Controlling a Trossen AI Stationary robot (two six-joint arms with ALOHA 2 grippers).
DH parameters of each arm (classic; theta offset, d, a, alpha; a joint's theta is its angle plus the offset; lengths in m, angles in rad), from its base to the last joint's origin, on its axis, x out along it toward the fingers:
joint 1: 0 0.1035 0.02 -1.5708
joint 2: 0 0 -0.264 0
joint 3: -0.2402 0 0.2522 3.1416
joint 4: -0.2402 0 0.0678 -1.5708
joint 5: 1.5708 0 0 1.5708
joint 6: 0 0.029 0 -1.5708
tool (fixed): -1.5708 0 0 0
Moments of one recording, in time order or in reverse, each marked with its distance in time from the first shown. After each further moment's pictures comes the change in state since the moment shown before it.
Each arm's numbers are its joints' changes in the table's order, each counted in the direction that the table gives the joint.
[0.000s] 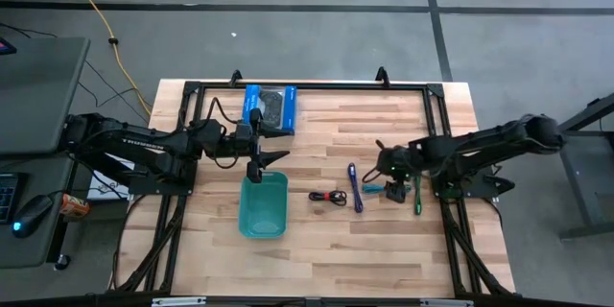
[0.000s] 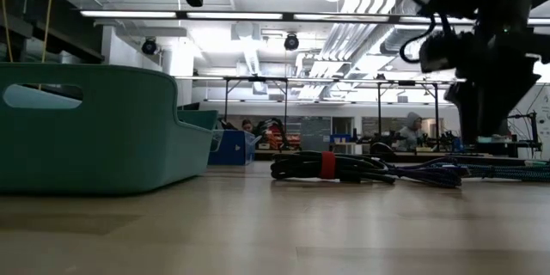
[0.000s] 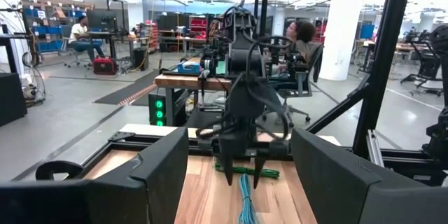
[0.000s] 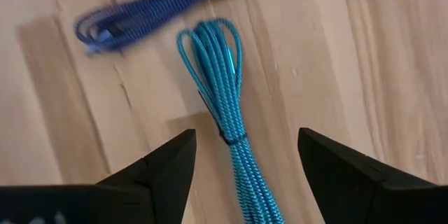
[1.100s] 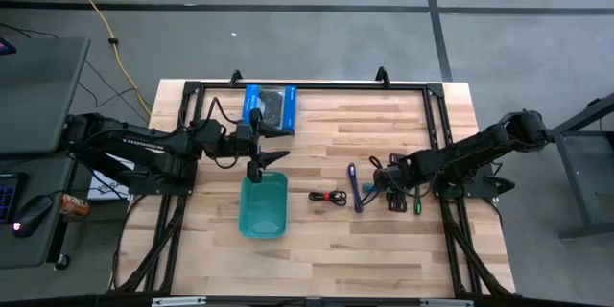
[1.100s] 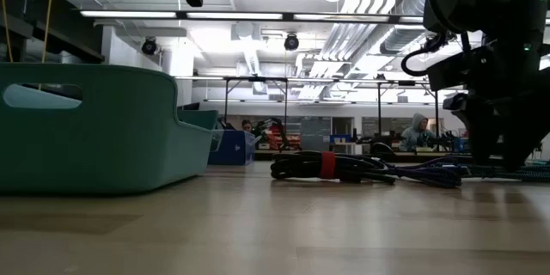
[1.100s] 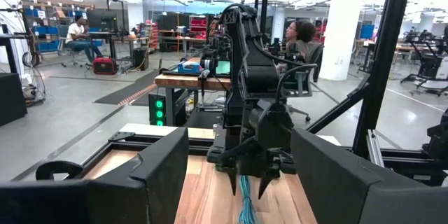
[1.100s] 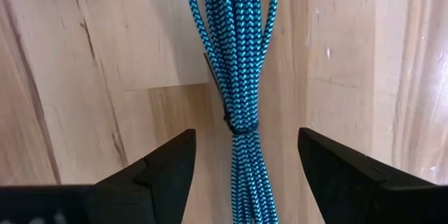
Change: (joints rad) left arm 0.000 0.000 0.000 0.000 0.000 0.000; right arm 0.165 0.165 -0.001 0.023 -0.131 -0.041
